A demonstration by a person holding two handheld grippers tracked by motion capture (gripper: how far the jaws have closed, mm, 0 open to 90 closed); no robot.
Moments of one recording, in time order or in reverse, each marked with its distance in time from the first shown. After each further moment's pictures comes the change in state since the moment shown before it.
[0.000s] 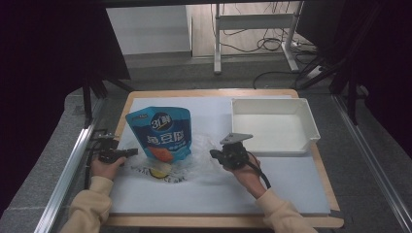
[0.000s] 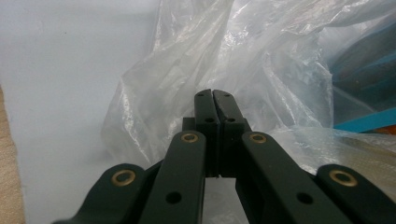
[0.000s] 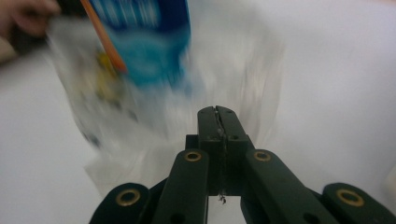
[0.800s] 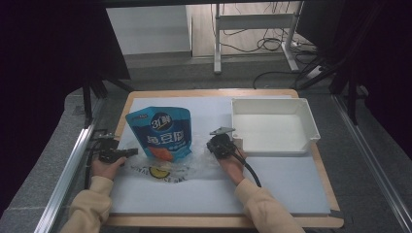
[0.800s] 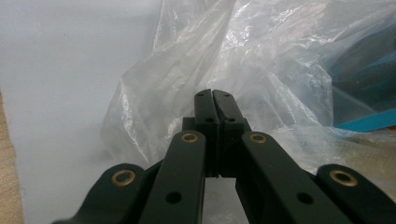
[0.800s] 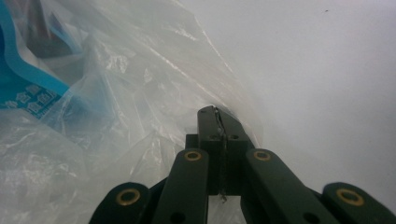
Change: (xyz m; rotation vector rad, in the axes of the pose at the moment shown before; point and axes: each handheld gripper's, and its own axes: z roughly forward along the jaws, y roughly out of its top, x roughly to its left) left arm -0.001 0.000 0.000 -0.001 0.003 0.005; right arm -0.028 -0.010 0.084 0.095 -0.192 0.111
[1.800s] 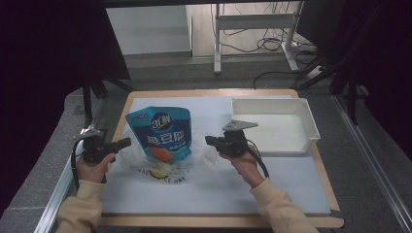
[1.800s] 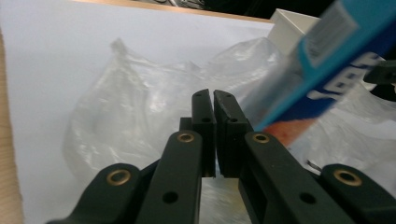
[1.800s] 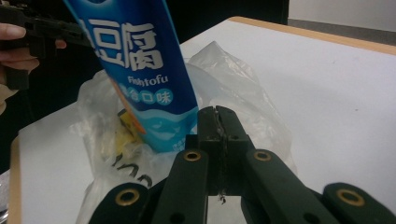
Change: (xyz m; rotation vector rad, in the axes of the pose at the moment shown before) left arm -0.043 0.007 -0.074 -0.273 -0.118 0.068; right arm 0.002 0.026 -0.090 -0.221 0.290 -0.057
